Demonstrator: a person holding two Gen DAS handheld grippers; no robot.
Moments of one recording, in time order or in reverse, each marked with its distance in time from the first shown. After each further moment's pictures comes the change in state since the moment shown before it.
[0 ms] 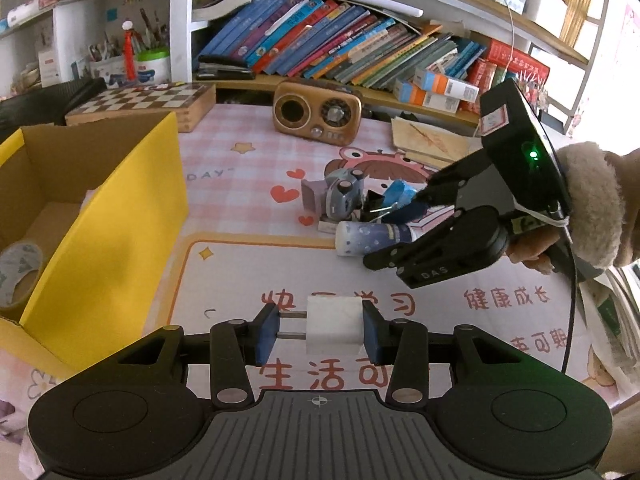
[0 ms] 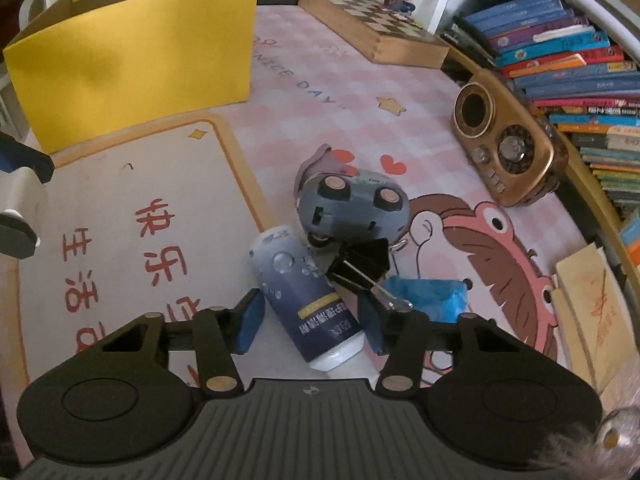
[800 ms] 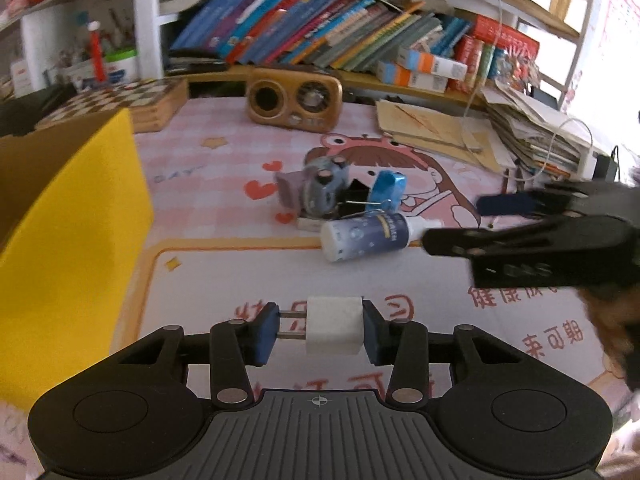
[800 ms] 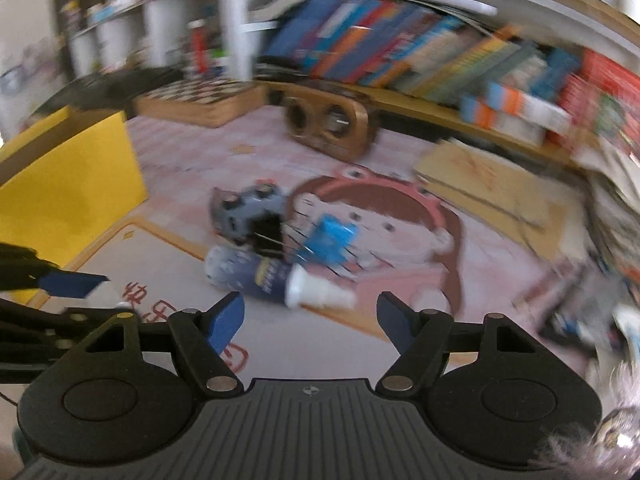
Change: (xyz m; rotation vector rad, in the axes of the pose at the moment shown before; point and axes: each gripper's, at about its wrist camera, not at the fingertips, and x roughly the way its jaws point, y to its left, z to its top) left arm 0.031 -0.009 0.004 0.060 0.027 -0.018; right arm -0.068 0.018 -0.048 0.485 -0.220 -0.245
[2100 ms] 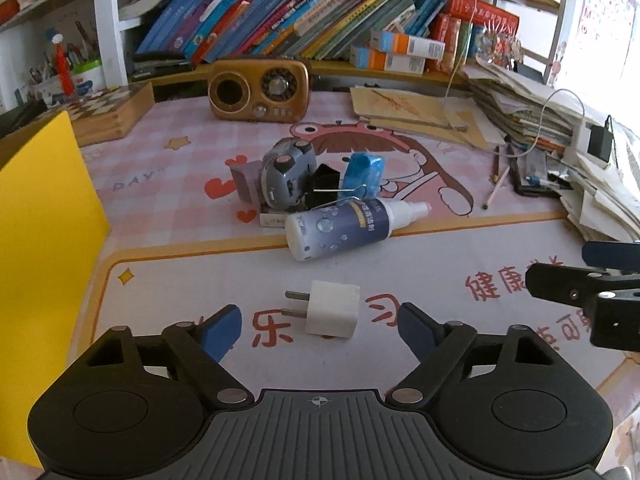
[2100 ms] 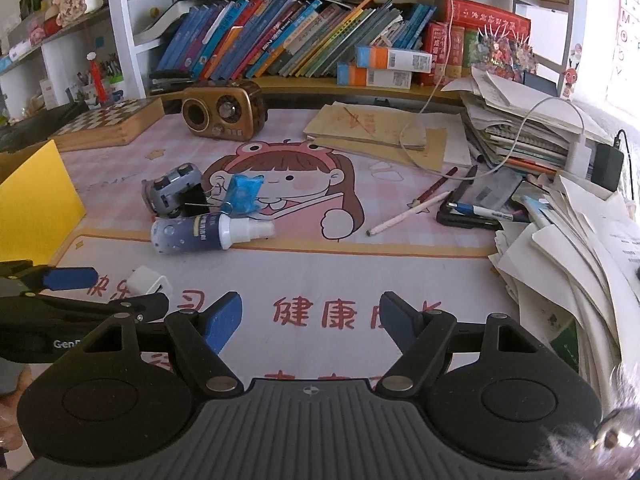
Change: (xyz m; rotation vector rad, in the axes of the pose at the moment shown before) left arm 0.043 -0.023 -0.004 0.090 0.003 -0.021; right arm -0.066 0.008 -0.056 0.357 0.007 -0.311
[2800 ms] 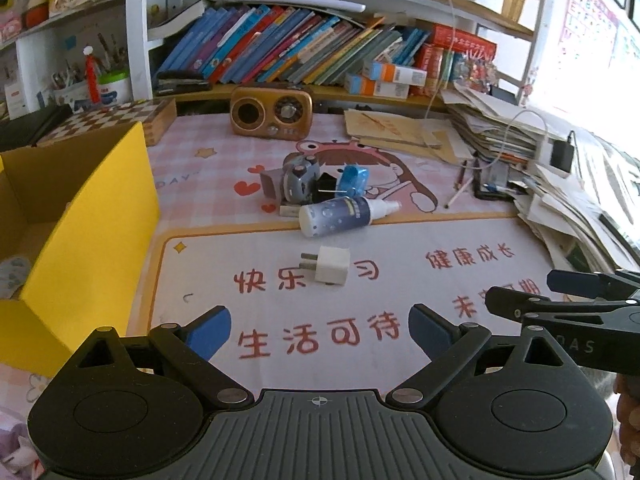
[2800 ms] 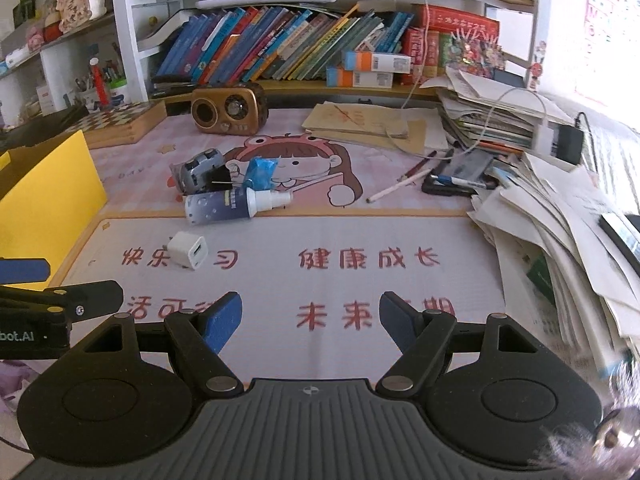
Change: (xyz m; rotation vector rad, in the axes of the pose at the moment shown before) left arm -0.091 0.013 -0.028 -0.019 -0.048 -0.032; right arm -0.054 0.035 -0.038 0.034 -0.025 -0.056
